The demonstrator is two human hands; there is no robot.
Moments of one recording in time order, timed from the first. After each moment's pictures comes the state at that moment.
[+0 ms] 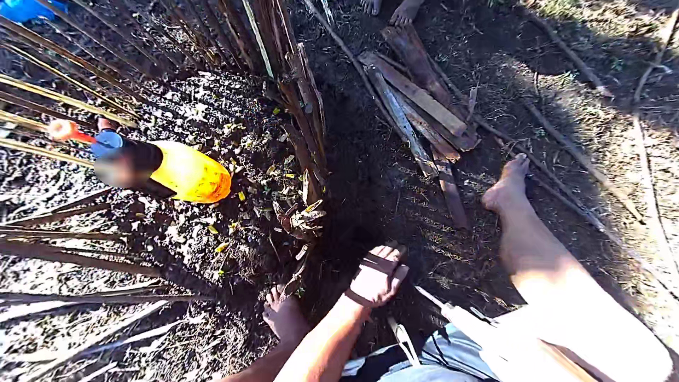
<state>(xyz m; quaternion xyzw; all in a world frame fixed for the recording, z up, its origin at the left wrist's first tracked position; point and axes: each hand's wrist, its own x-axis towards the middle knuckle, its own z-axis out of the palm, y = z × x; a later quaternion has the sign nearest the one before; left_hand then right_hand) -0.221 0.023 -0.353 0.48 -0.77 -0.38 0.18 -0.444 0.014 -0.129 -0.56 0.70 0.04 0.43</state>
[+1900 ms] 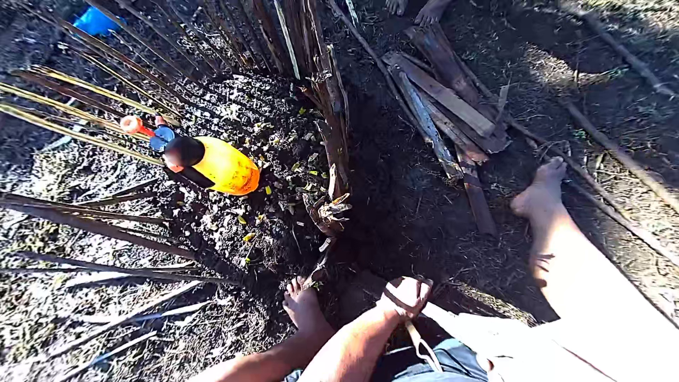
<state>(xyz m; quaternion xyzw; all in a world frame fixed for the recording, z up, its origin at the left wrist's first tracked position) -0.249 0.053 -0.361 0.50 -0.66 -0.55 0.00 -0.401 0.002 -0.106 -0.33 0.69 -0.07 0.64</state>
